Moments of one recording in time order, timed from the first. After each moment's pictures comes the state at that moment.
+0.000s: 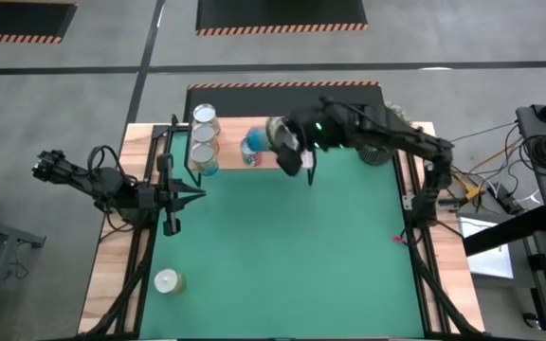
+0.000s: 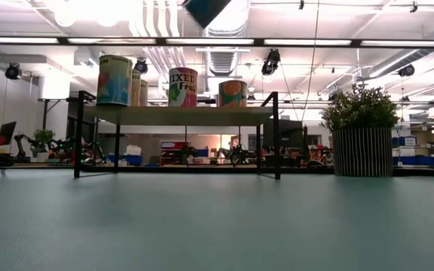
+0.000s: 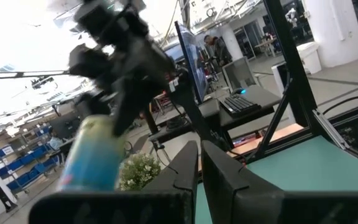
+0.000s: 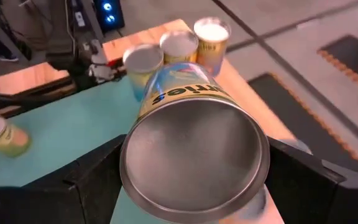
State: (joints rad) left arm -0.40 0.59 0.65 0.12 -0.41 0.50; right arm -0.12 1.82 2.33 -1.12 0.22 0.21
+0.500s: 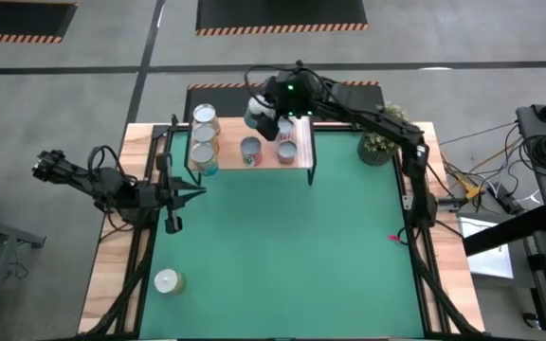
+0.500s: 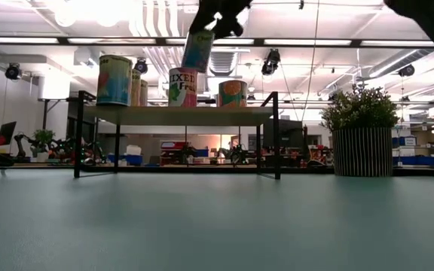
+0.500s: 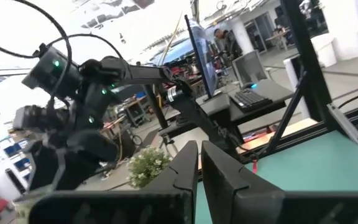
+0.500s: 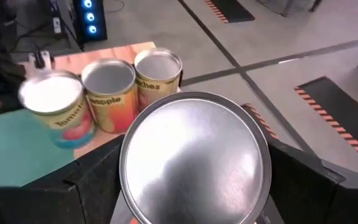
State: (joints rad) left arm -0.40 0.59 0.65 0.12 -0.46 0.51; right arm -0.36 2.01 2.34 -0.82 0.06 -0.08
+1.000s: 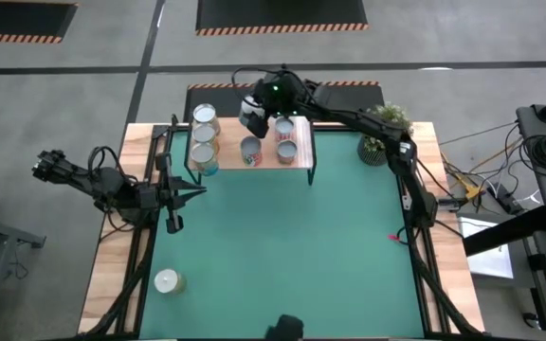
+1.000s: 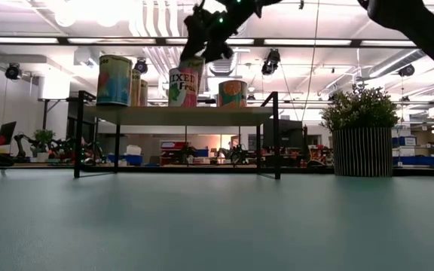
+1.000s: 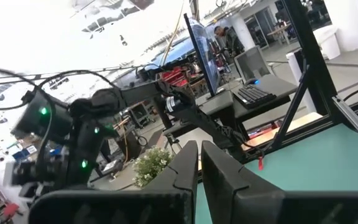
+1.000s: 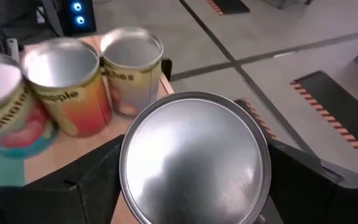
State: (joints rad) left arm -0.40 0.59 0.65 0.12 -0.46 0.56; right arm -0.41 2.13 2.34 -0.72 0.05 -0.11
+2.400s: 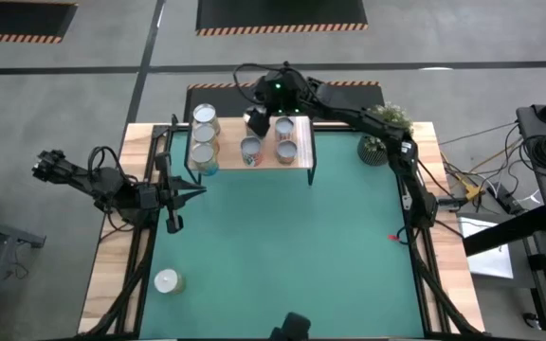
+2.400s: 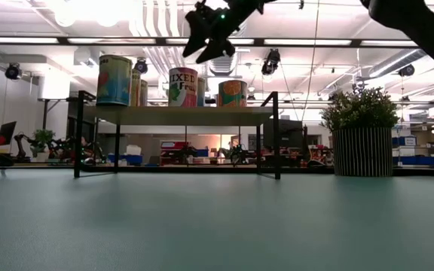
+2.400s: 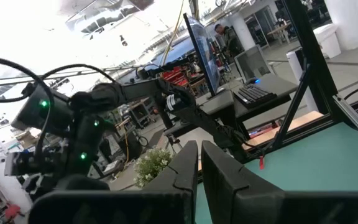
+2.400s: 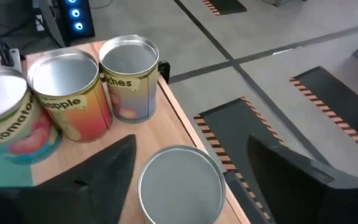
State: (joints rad) left arm -0.40 0.59 0.65 0.12 -0.46 0.57; right arm -0.42 2.12 2.36 -0.75 0.05 -0.08
